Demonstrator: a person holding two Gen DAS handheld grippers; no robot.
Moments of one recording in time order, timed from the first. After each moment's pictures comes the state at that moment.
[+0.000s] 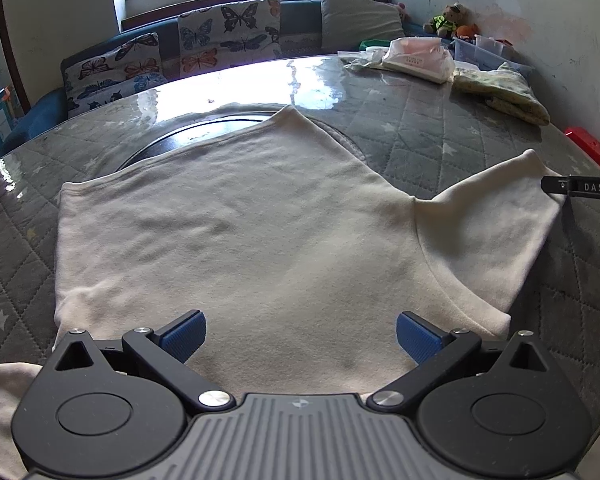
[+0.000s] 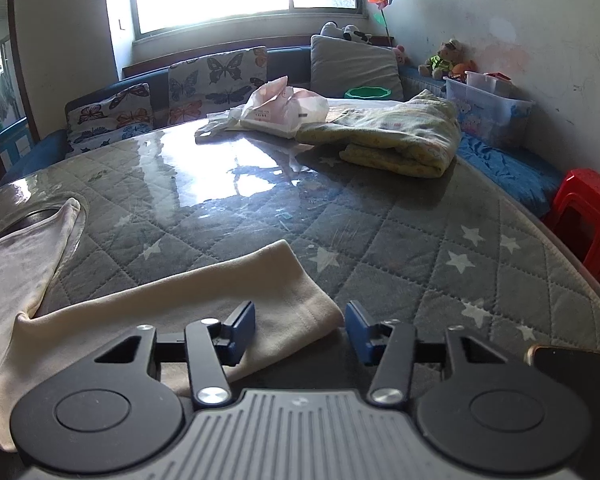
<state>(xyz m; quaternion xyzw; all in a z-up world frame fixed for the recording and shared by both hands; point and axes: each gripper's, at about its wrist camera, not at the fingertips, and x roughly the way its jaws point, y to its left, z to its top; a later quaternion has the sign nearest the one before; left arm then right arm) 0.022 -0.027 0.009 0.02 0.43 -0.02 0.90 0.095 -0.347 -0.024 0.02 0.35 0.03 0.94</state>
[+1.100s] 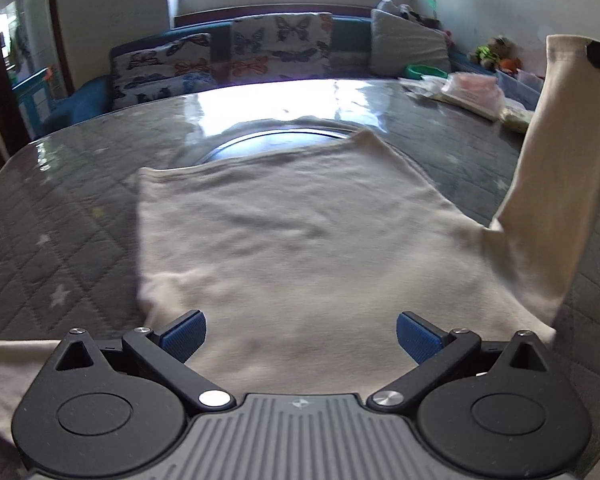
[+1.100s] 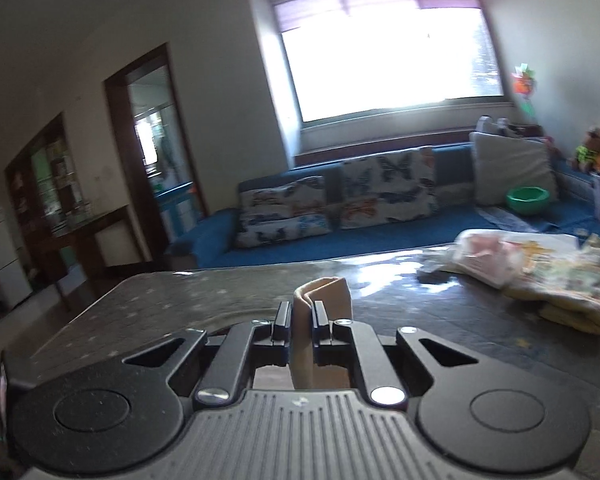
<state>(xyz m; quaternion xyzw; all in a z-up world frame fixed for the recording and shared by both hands) 0.001 0.036 0.026 -0.02 0.40 0.04 0.91 0.050 -0.230 0.114 0.05 0.21 0.30 0.93</state>
